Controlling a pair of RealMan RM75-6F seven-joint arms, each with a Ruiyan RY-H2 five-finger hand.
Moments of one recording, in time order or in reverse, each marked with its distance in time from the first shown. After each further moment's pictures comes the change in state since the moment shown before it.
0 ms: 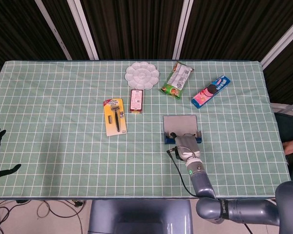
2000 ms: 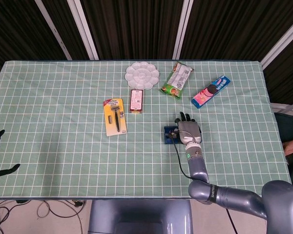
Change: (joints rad) left arm 0.000 -0.001 -0.003 0.003 -0.013 -0.005 0.007; right arm 0.038 -0.121 0.112 0.339 -0.002 -0.075 0.020
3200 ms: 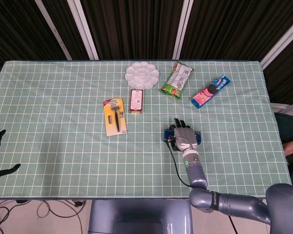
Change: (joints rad) left arm -0.001 -0.011 0.001 0.012 0.010 0.006 0.019; right arm -0.055 0.011 -0.007 -0.133 -0.039 0.024 0.035
